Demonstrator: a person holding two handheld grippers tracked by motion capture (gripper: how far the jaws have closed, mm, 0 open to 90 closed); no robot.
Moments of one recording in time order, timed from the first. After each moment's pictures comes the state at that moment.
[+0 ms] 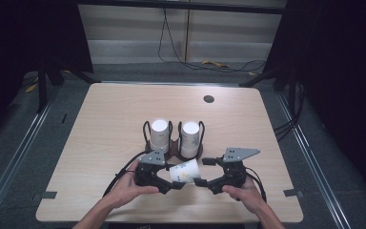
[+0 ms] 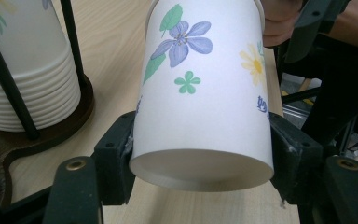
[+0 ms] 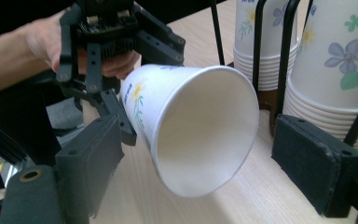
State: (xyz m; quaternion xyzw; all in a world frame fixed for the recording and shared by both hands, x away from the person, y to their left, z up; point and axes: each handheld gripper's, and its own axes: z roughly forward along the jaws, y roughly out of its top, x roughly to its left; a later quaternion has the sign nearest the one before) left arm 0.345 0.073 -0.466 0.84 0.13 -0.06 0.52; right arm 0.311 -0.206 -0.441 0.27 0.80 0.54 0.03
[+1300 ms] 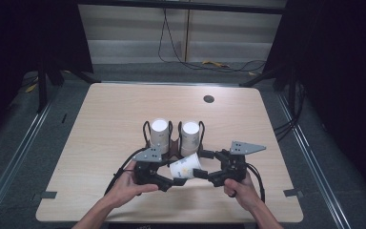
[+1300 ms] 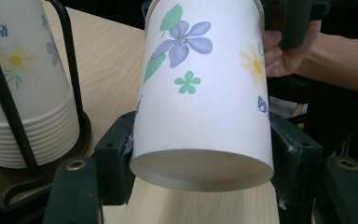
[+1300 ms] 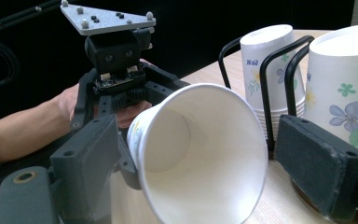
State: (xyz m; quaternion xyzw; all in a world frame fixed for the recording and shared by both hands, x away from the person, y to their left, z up) left arm 0.341 0.076 -0.449 0.81 0.13 -0.05 0.57; right arm 0.318 -0.206 -0.430 0.28 0.73 0.62 0.00
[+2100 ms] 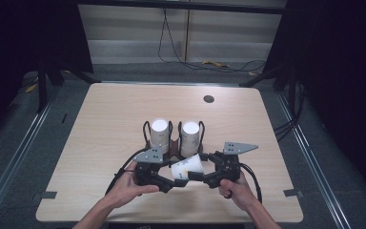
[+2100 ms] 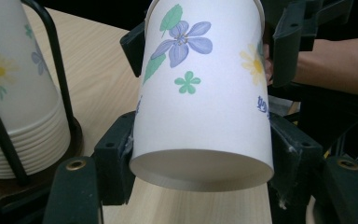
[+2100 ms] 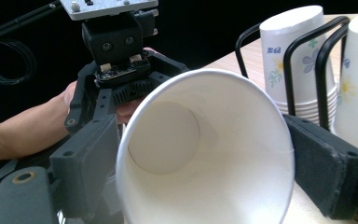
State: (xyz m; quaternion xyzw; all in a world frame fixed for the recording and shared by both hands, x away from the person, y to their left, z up) left arm 0.338 0.073 -0.446 0.81 0.11 -0.06 0.57; right arm 0.322 -0.193 -0.437 0.27 0.74 0.62 -0.04
